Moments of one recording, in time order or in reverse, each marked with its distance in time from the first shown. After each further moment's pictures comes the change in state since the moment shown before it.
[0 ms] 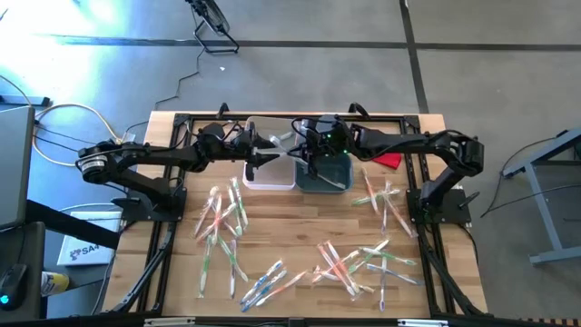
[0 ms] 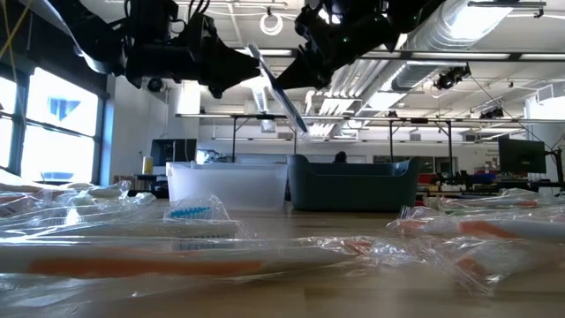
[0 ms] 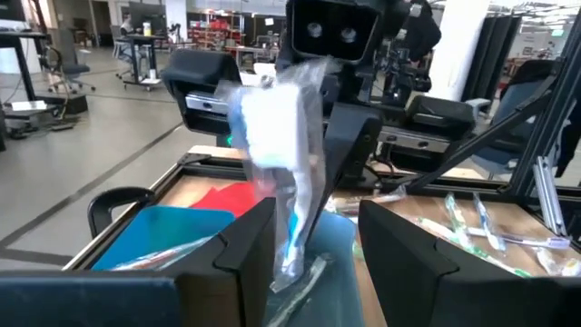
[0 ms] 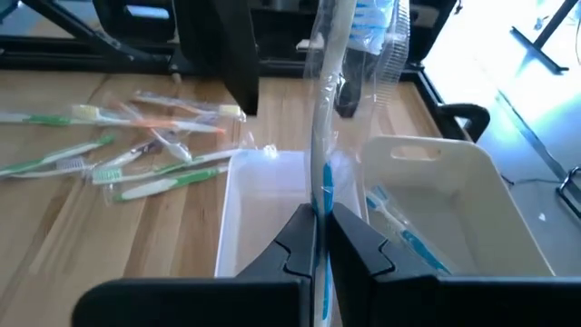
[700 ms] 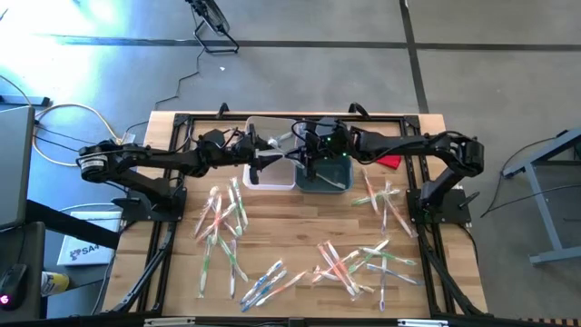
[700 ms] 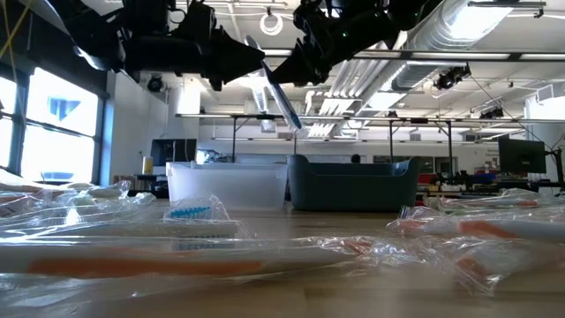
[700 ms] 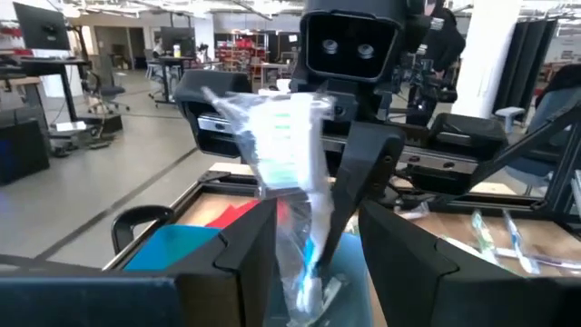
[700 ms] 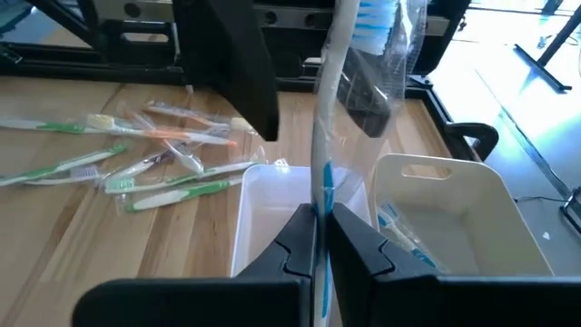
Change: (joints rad) left arm -0.092 0.000 0.000 0.047 -0.183 0.027; right arm 0.033 0.000 0.000 0.024 0.006 -0.008
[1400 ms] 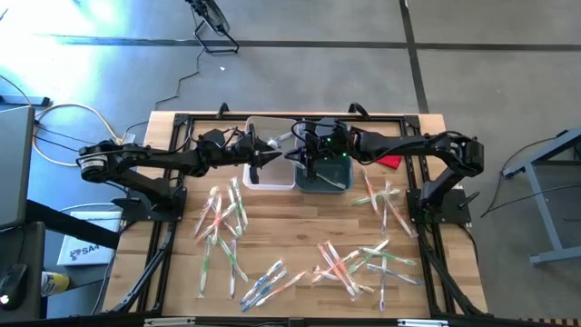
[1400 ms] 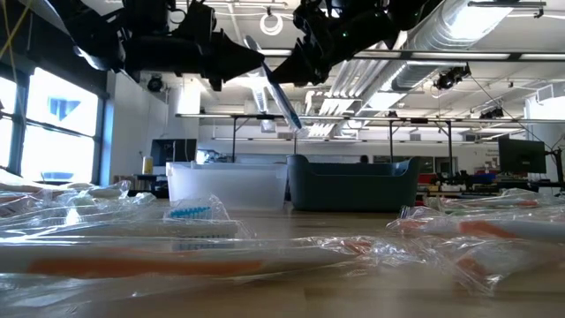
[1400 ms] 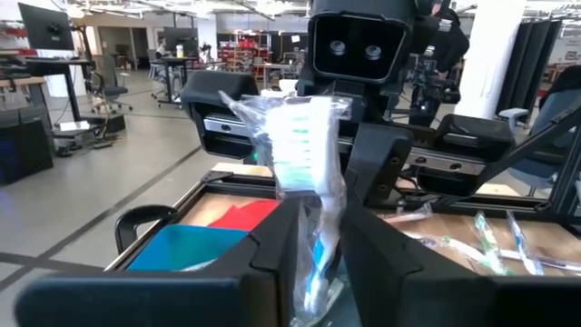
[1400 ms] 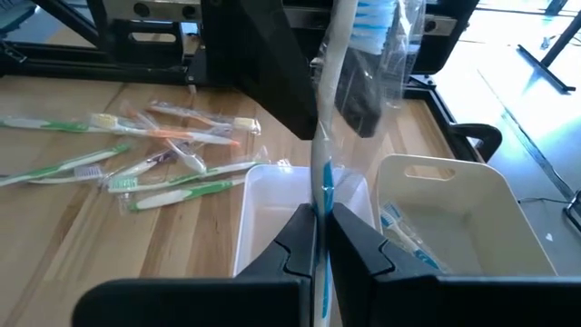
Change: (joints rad) left arm 0.000 0.000 0.000 0.000 -0.004 -0.001; right arm 0.000 0.000 0.000 0.000 -0.004 -0.001
